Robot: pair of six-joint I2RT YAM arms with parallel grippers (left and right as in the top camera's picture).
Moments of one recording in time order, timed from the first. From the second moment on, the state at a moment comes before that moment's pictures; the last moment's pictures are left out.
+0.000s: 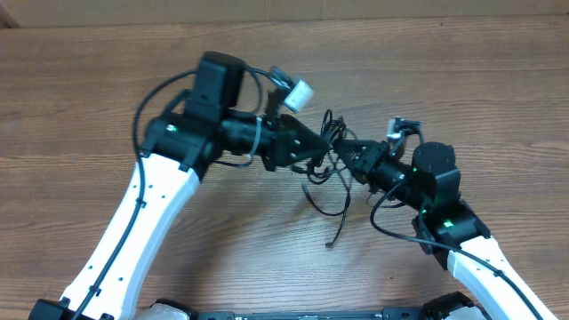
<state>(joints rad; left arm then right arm) -0.35 1.46 1.43 -0.79 1.08 -0.03 0.32 1.08 0.59 0.16 -0.49 1.25</state>
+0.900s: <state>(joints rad) -0.18 1.46 1.43 -0.94 1.08 0.13 0.02 1.07 0.59 0.15 -0.94 1.05</state>
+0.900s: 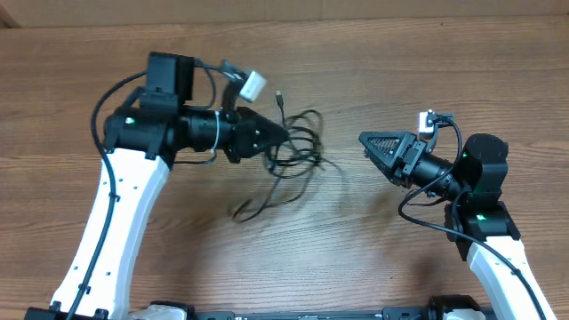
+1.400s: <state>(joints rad) -0.19 1.46 1.43 -0.84 1.43 0.18 0.30 1.07 0.59 0.15 -0.67 0.77</state>
